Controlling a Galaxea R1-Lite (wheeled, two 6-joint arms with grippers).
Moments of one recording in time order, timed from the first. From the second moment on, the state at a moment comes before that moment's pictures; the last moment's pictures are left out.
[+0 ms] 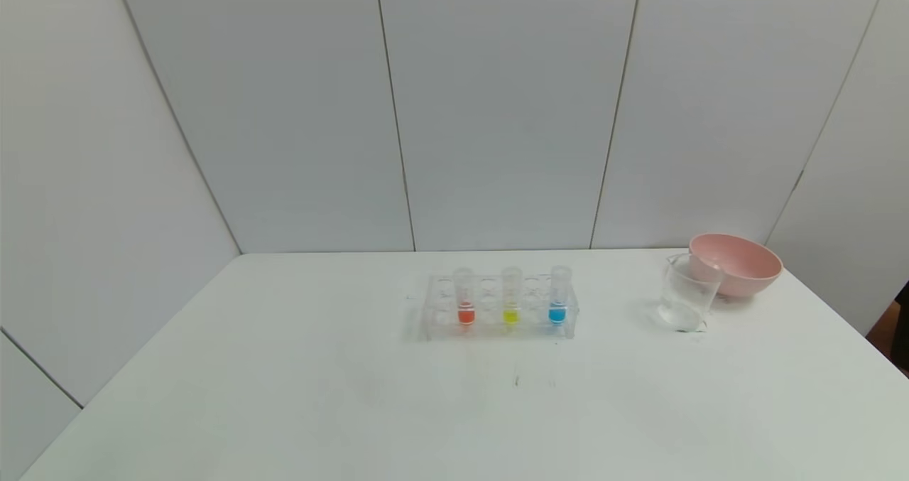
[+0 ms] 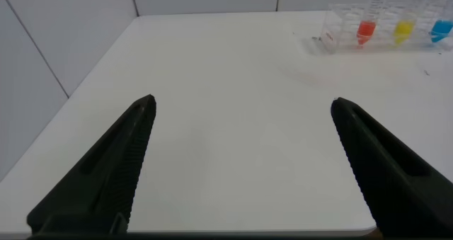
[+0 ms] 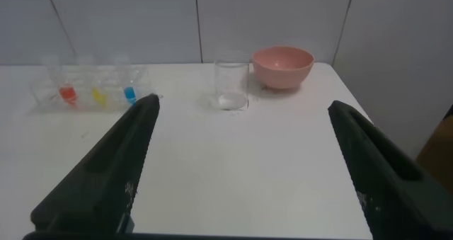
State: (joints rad) left arm 0.00 0.00 0.00 0.00 0.00 0.00; right arm 0.01 0.32 -0.19 -0.22 0.00 0.05
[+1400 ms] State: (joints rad) left arm 0.00 0.00 0.00 0.00 0.00 0.00; right arm 0.25 1.76 -0.11 -1.57 -0.07 0.06
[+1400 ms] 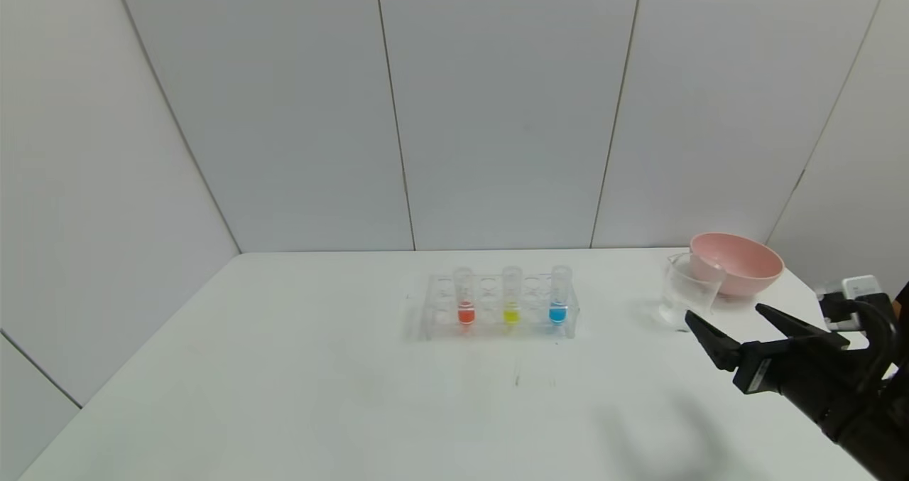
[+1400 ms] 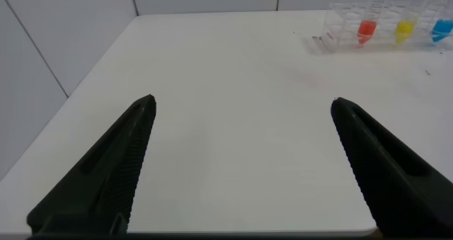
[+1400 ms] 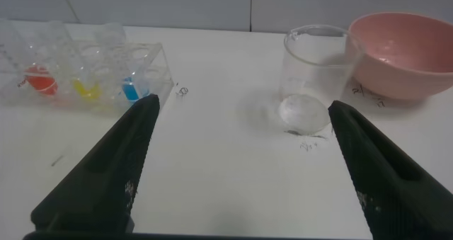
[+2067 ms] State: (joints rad) left arm 0.00 0.00 0.00 0.00 0.00 0.00; right arm 0.86 1.94 -0.28 -1.57 -0.60 0.13
